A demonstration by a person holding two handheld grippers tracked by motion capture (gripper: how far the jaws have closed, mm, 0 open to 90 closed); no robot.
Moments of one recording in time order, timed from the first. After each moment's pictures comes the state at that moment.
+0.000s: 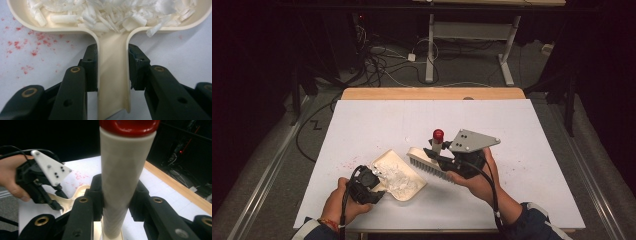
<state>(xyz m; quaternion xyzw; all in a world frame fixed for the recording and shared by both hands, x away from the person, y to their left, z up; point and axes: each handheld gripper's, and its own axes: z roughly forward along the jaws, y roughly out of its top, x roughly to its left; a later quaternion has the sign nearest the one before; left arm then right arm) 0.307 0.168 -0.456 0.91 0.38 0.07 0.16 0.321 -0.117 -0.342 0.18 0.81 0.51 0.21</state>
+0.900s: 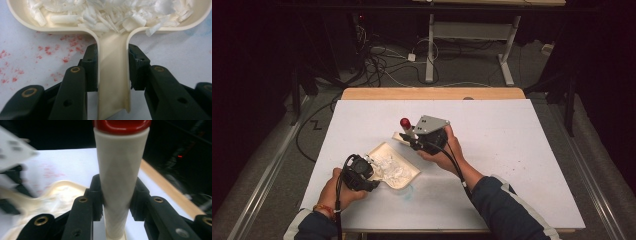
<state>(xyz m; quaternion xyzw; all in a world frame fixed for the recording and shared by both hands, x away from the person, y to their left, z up) 0.338 0.190 -0.457 0.90 0.40 0.06 0.17 0.400 -0.047 -0.391 0.13 0.84 0.48 0.23</state>
